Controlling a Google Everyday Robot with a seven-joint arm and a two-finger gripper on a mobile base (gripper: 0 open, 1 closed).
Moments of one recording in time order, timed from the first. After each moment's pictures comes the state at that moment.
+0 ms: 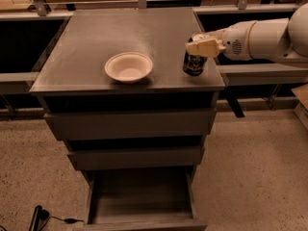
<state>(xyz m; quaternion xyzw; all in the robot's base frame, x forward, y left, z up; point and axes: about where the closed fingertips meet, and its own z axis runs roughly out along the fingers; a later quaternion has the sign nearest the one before) 0.661 -0.135 0.946 -0.33 0.76 0.22 0.52</state>
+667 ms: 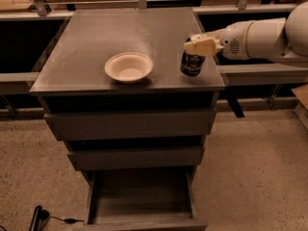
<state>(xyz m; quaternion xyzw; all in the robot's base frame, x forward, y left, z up) 0.662 -0.133 0.946 -0.32 0.76 0.23 0.51</state>
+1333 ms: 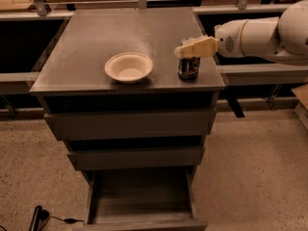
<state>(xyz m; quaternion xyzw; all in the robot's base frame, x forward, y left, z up) 0.677 -0.124 0.946 -0.32 0.76 0.23 0.52</state>
